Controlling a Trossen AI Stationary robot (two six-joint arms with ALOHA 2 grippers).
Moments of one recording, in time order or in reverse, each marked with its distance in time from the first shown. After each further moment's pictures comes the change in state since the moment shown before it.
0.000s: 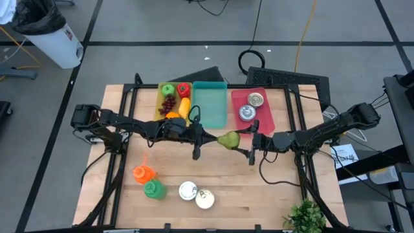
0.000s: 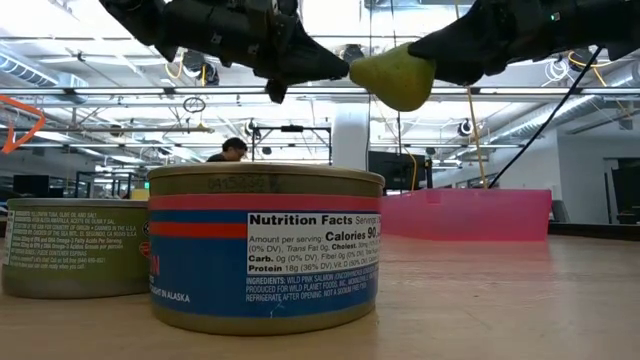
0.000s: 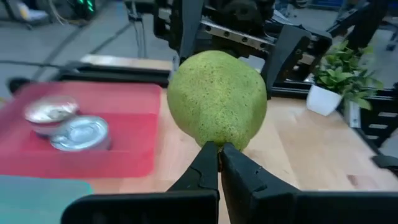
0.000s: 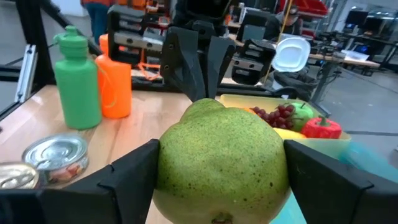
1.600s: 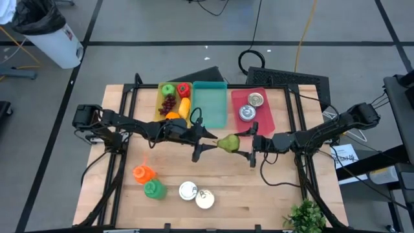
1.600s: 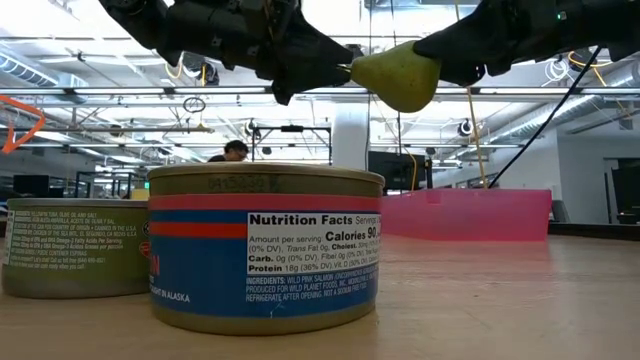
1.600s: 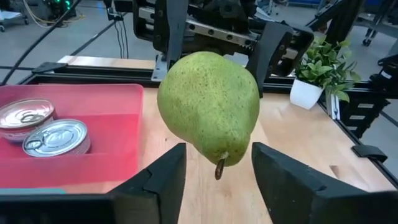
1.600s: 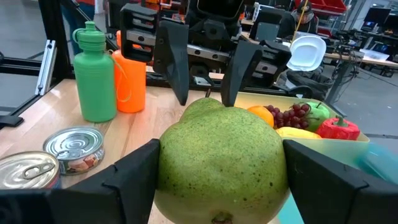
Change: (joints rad) left arm -0.011 0.023 0.000 0.023 0.074 0.015; right arm 0.001 0.001 -0.002 -0.010 -0.035 -0.001
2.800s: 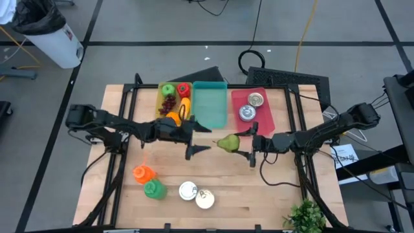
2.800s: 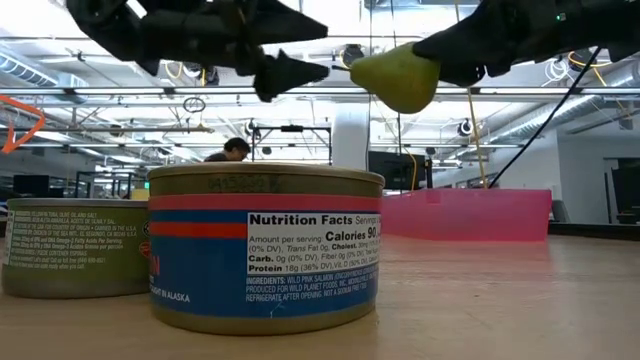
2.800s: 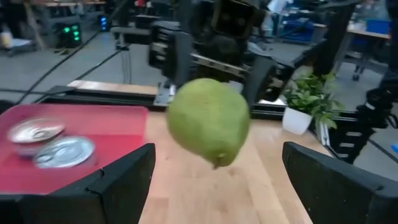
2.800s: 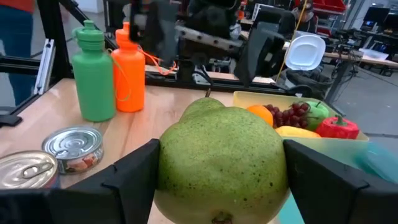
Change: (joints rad) left arm 0.014 -0.082 -0.155 0.211 0.006 -0.035; right arm 0.000 0.001 -0.001 0.000 0.000 0.000
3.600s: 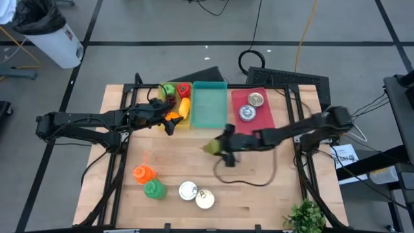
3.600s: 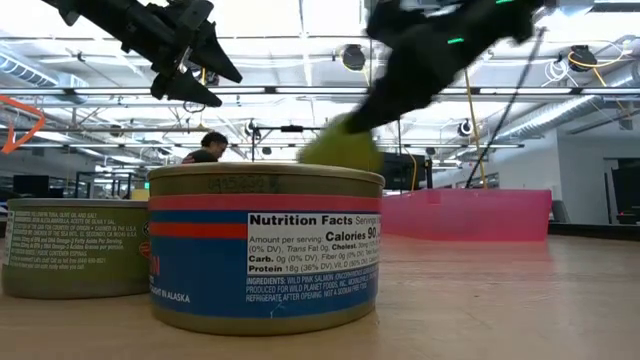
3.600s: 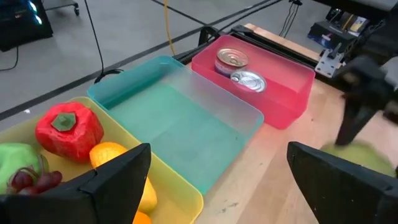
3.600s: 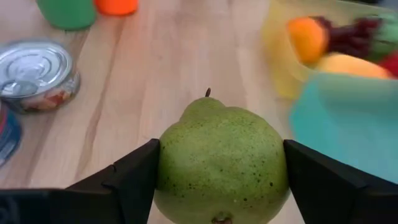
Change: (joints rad) left arm 0.141 -0.545 -0.014 -0.875 -0.441 -0.274; right arm -0.120 0.426 0.465 -0.544 -0.150 0.056
